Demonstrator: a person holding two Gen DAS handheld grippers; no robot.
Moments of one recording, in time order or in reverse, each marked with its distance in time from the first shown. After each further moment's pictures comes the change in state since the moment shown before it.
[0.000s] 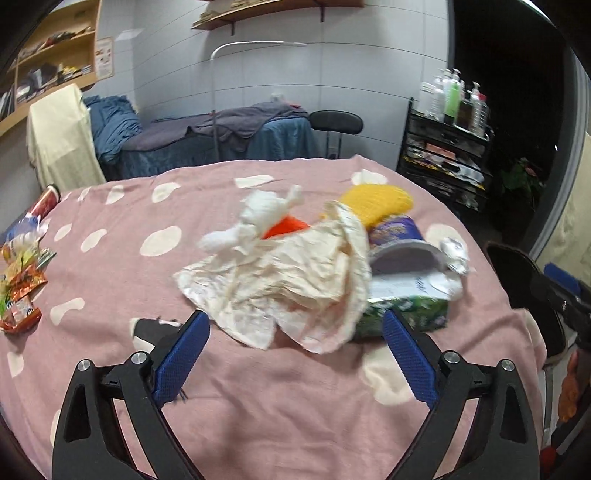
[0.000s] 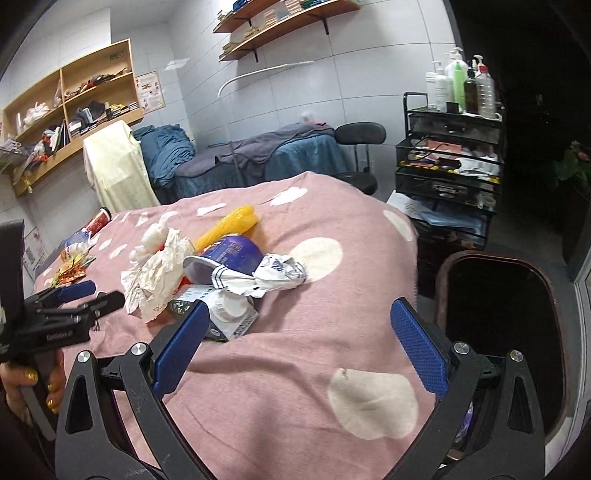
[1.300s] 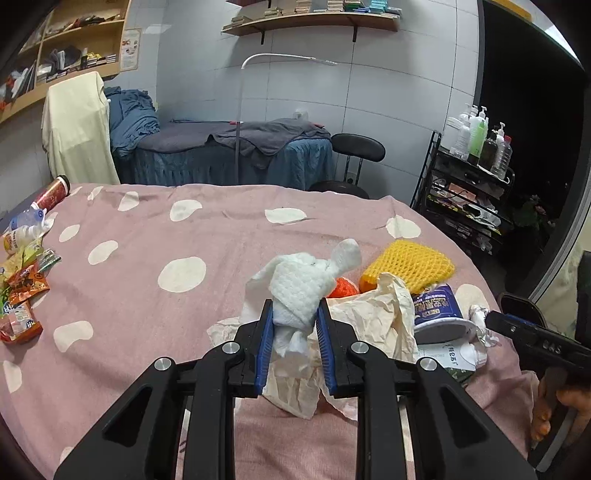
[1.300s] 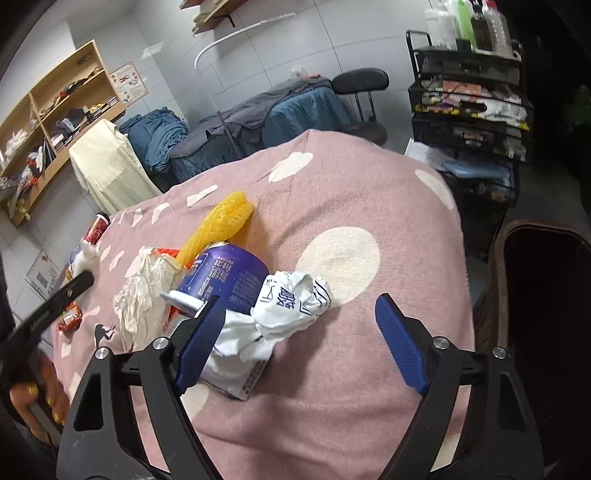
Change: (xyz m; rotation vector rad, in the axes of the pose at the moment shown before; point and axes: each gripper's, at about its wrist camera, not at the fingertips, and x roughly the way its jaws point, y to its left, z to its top) left arm 0.001 0.025 0.038 -0.087 -0.060 0.003; right arm 0.096 0.000 0.035 0.165 0.219 0.053
